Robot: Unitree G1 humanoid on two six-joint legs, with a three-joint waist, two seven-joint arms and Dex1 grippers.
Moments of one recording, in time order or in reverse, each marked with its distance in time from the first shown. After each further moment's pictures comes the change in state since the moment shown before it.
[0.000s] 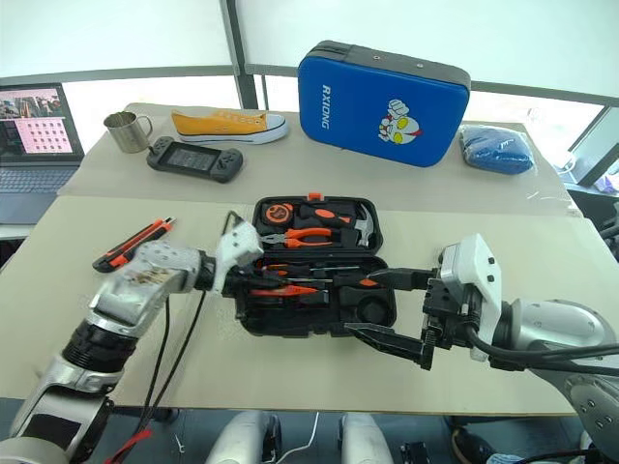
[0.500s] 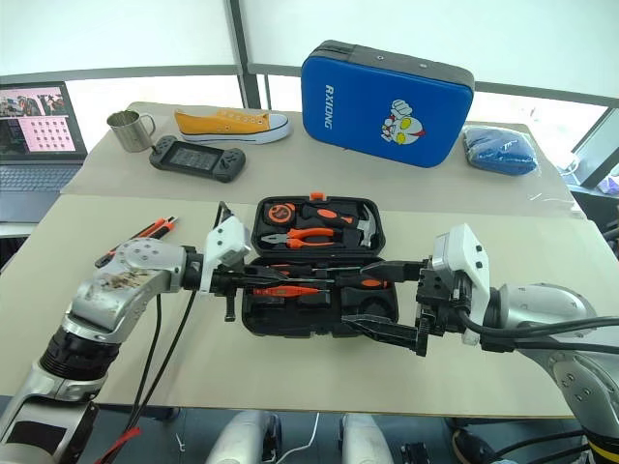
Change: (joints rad) left arm 0.037 -0.019 -0.138 0.020 0.079 -0.206 0.015; right arm -0.076 0.015 0.069 0.053 -0.046 -0.016 0.041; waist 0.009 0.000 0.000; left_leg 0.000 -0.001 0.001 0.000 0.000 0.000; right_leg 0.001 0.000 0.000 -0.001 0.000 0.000
